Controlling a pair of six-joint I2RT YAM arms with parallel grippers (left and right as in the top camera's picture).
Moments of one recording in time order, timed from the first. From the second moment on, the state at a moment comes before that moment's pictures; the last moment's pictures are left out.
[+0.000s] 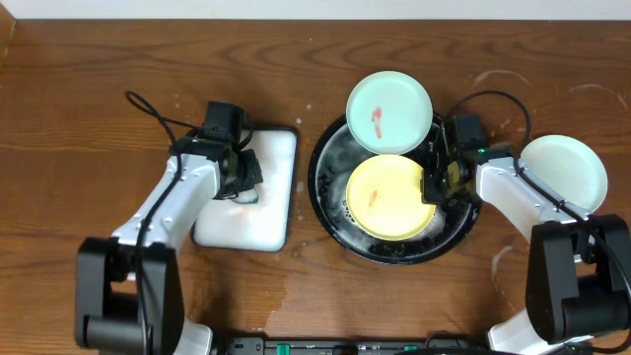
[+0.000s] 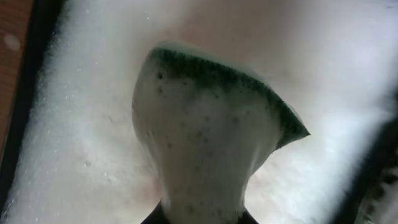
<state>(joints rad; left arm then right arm) -0.15 1.66 1.04 -0.70 0.03 -0.45 0.16 1.75 0.97 -0.61 -0.09 0.20</state>
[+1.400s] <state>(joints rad) -0.74 2.09 1.41 -0.54 0.23 -0.79 0.16 1.75 0.97 -0.59 -0.11 0.15</state>
